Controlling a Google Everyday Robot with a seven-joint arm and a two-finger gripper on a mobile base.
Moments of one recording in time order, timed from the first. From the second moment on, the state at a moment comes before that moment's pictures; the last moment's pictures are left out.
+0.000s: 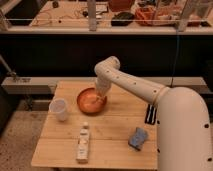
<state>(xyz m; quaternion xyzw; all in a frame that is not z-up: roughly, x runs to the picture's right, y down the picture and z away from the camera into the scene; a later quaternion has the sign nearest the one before) -0.029 0.019 0.890 -0.17 -0.20 -0.45 0.85</state>
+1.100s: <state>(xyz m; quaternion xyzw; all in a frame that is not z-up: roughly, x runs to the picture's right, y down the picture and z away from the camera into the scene) -0.030 0.016 0.892 -0.17 -0.20 -0.46 0.85</state>
